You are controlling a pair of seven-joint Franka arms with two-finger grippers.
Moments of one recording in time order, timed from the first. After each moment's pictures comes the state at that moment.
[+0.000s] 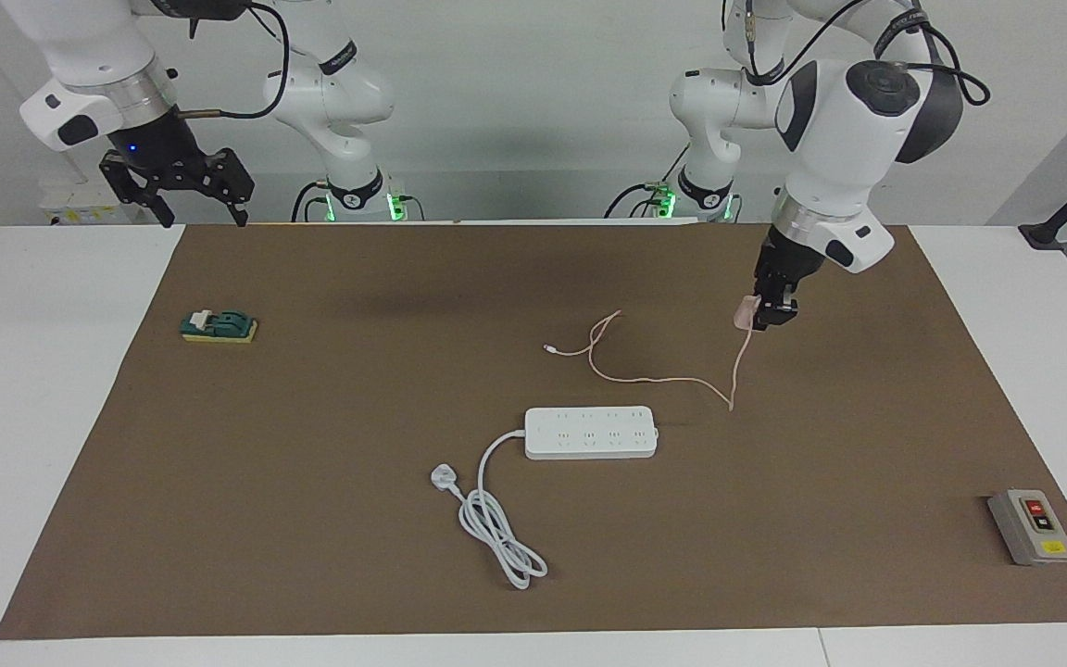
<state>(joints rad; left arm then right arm) -0.25 0.03 -0.06 -1.80 -0.01 1.87 -1.72 0.02 -0.12 -0.08 -1.65 -0.01 1.52 -0.05</state>
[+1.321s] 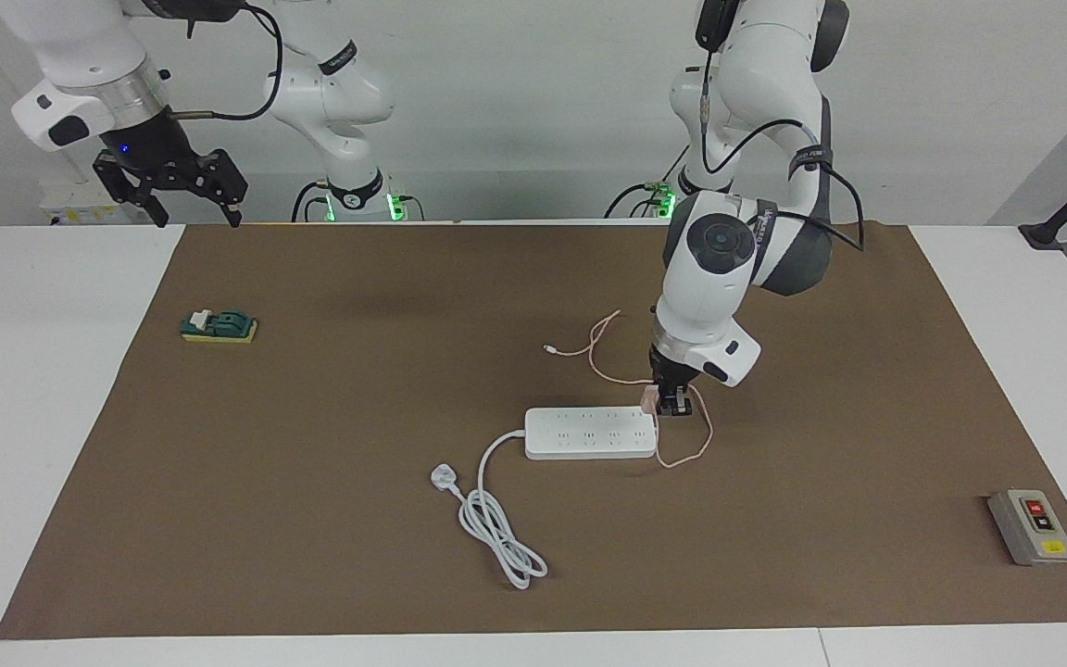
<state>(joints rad) -0.38 0.45 -0.08 -1.51 0.05 1.97 -1.99 0.00 -0.12 -0.07 -1.65 -0.01 1.52 -0.05</state>
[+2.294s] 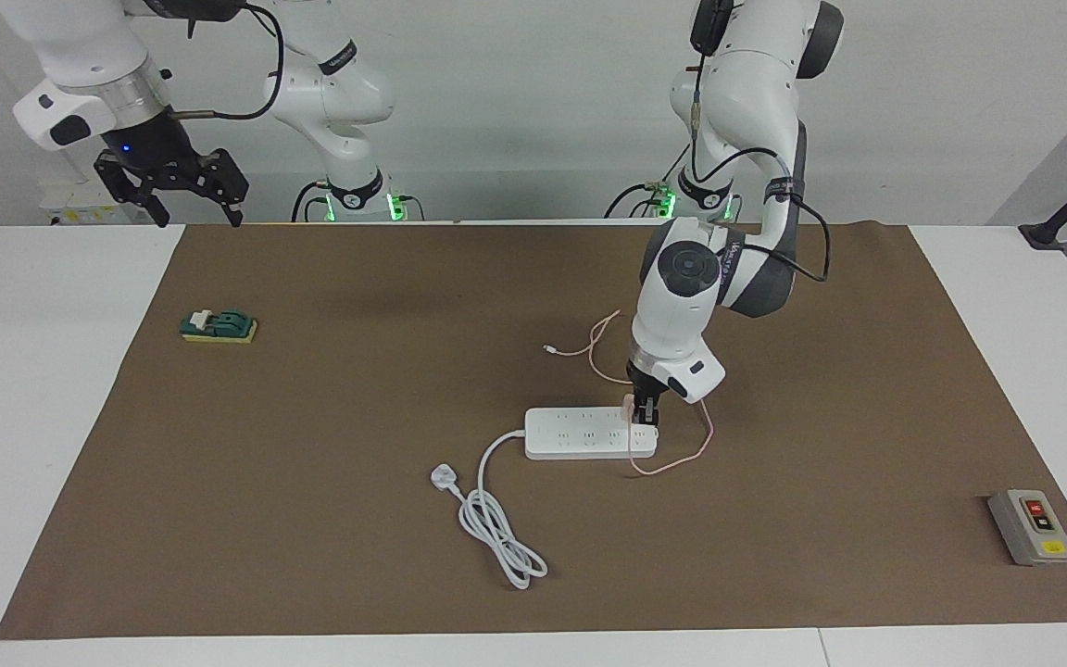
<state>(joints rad) -0.40 0.45 -0.09 -1.65 0.04 2.11 -1.85 0.00 -0.12 -0.07 -1.65 -0.01 1.52 -0.05</state>
